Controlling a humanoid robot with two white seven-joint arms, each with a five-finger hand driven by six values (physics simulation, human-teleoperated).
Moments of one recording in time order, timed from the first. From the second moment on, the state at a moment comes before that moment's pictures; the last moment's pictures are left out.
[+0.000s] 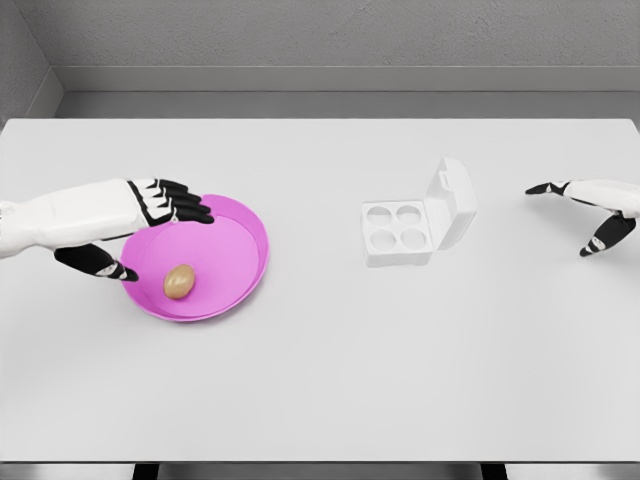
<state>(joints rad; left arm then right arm) -0.36 0.98 -0.35 -1.76 -0.07 -0.61 -0.60 -0.65 -0.84 0.58 -1.01 0.25 -0.45 0.61</state>
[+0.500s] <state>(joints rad) -0.39 0.93 -0.40 -1.76 -0.24 -0.61 -0.61 -0.67 -0.87 0.62 -1.03 0.25 -0.56 0.61</state>
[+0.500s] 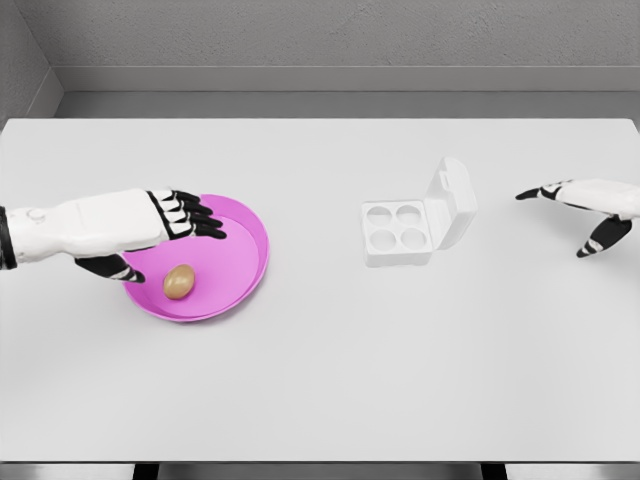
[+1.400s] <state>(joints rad) -0.37 0.89 -0.41 -1.66 -0.23 -0.61 -0.61 -0.69 -0.90 0.67 -0.98 0.25 -0.61 0.61</state>
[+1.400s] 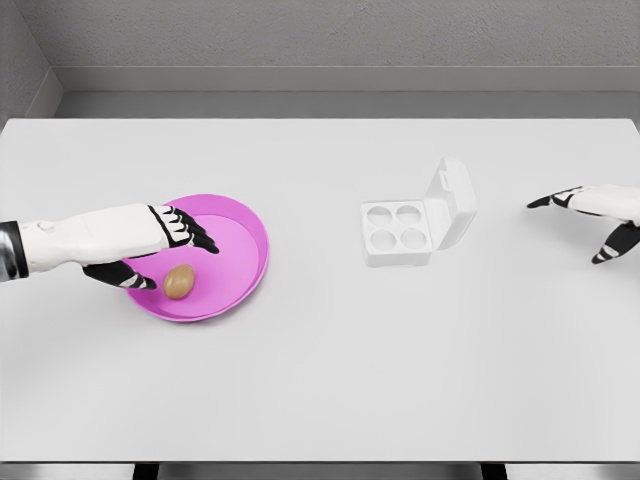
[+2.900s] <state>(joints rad) -0.37 0.83 -0.44 -1.58 -0.29 -0.61 -0.61 -0.74 -0.86 0.70 -0.94 0.25 -0.61 0.61</state>
